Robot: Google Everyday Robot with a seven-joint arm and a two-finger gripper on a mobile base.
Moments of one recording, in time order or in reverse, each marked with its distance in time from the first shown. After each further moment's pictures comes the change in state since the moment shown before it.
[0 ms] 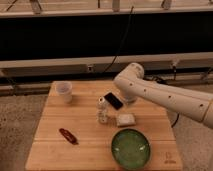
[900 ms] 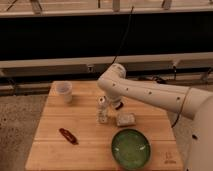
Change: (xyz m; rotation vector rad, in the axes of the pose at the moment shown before) arm -0.068 -0.023 0.004 0.003 -0.018 -0.147
